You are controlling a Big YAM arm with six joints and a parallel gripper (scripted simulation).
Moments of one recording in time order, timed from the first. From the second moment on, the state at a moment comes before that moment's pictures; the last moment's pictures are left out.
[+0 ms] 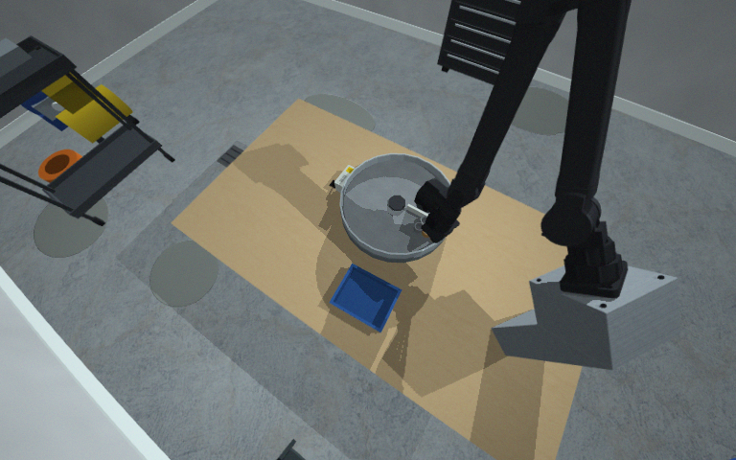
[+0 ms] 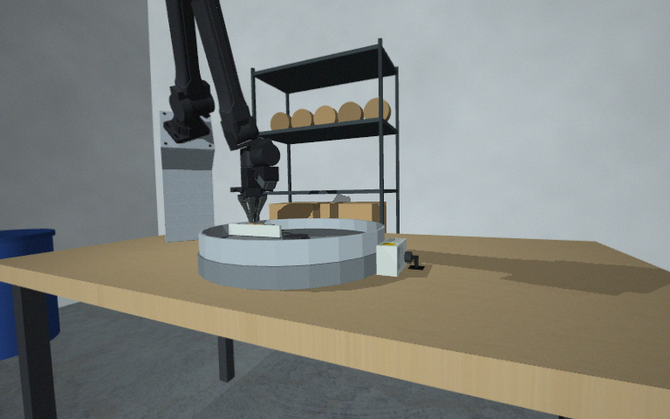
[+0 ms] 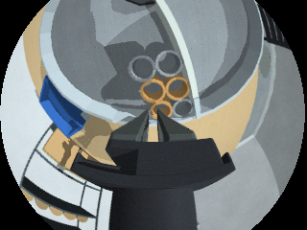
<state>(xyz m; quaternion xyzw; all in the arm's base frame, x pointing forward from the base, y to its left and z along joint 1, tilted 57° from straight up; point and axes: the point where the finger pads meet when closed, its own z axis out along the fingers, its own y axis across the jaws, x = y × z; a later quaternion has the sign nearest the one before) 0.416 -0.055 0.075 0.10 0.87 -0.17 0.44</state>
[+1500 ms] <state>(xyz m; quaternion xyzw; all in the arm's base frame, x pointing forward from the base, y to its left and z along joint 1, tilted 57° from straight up) 0.416 -0.055 0.075 0.10 0.88 -0.17 0.44</state>
